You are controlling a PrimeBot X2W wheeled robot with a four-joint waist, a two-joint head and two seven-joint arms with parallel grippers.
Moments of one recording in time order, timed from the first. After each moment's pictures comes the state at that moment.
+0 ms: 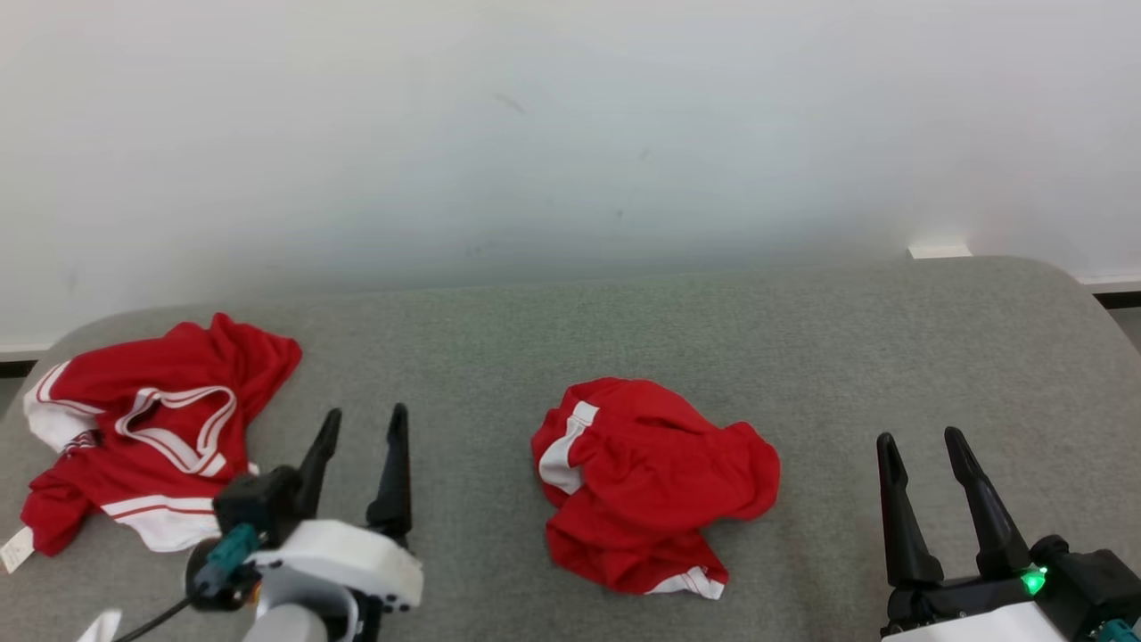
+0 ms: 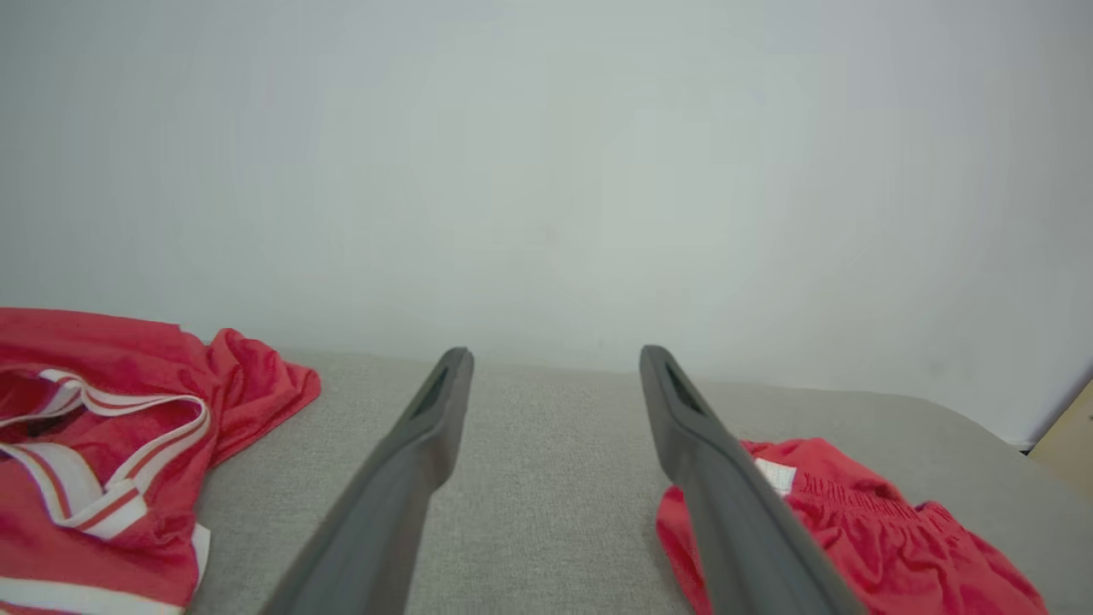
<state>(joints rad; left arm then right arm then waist) -0.29 0.14 -0.24 0.38 -0.38 0.04 -0.26 -0.07 -0.05 0.12 0.10 0.34 0.13 -0.26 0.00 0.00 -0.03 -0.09</state>
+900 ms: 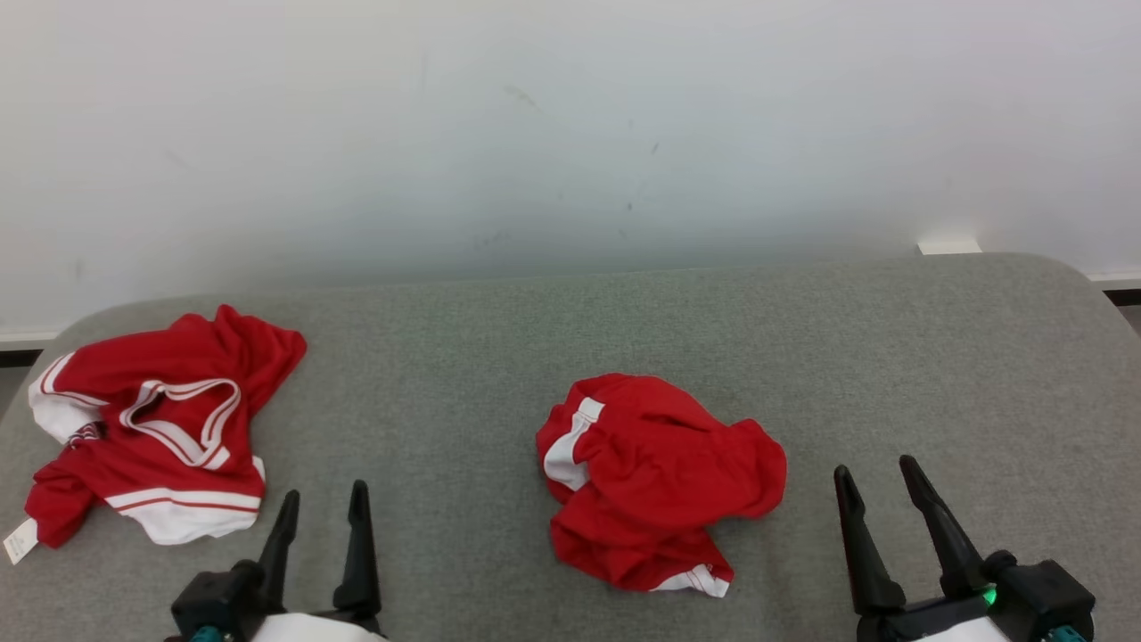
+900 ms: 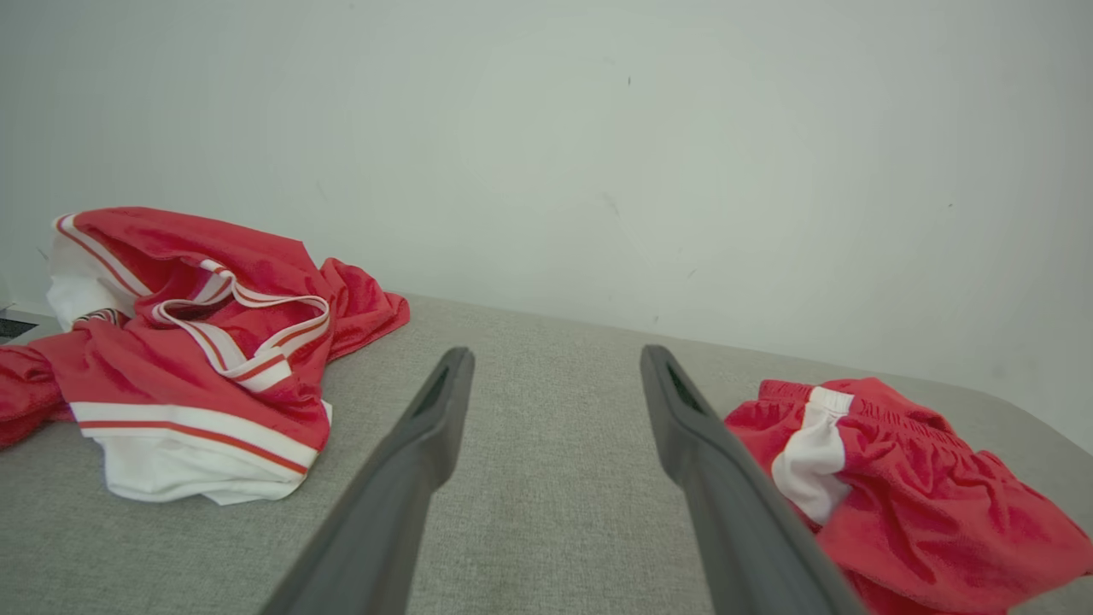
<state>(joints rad) -0.06 0.05 -0.04 0.22 -0.24 0.00 -0.26 -0.05 -0.06 0.18 0.15 0.32 0.13 -0.26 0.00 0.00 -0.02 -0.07</state>
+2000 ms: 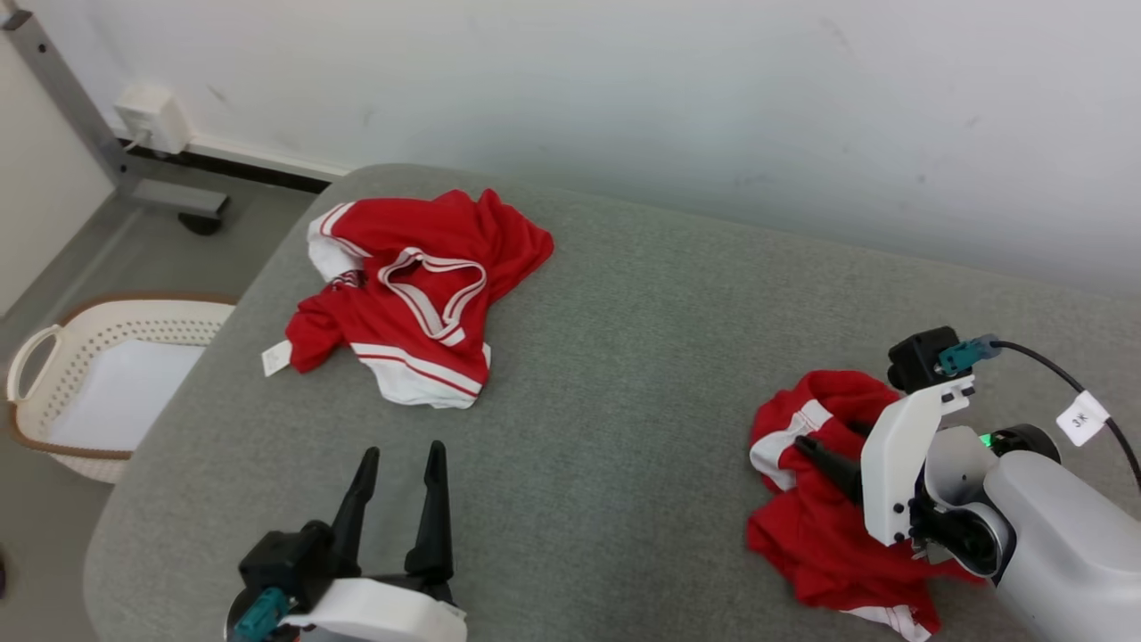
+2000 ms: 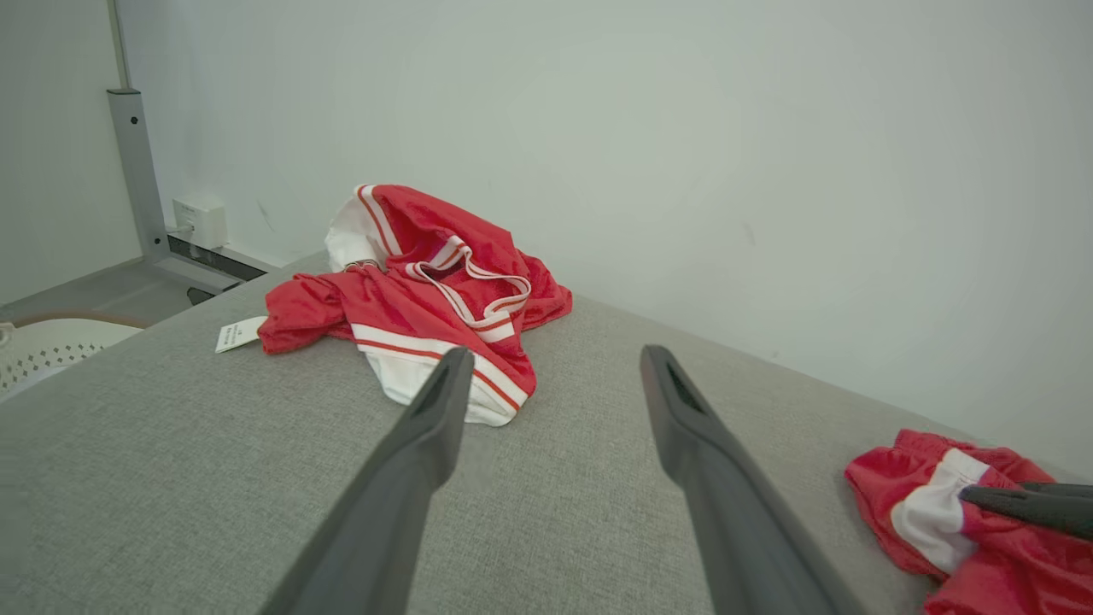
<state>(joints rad) -0.12 0.05 -0.22 0.18 -0.34 0.06 -0.26 -0.75 -0.34 0.84 0.70 0.99 0.13 0.42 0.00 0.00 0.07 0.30</state>
